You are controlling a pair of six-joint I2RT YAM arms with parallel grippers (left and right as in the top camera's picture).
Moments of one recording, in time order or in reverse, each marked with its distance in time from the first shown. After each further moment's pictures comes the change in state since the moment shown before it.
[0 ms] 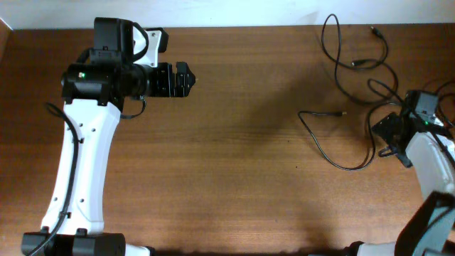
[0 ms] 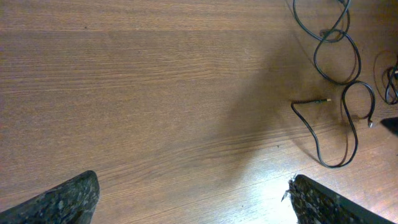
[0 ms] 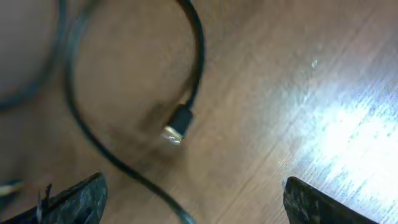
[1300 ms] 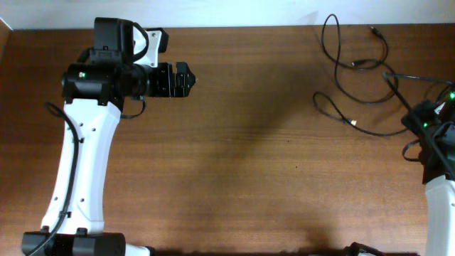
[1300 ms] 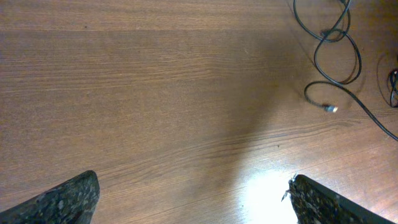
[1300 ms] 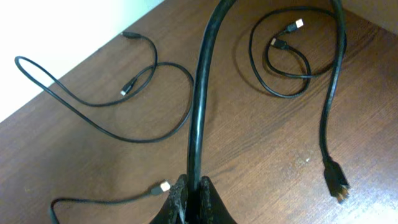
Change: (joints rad) left arm 0.000 0.002 0.000 0.000 0.000 0.000; right arm -0.019 -0.399 0.099 -0.058 -0.122 -0.232
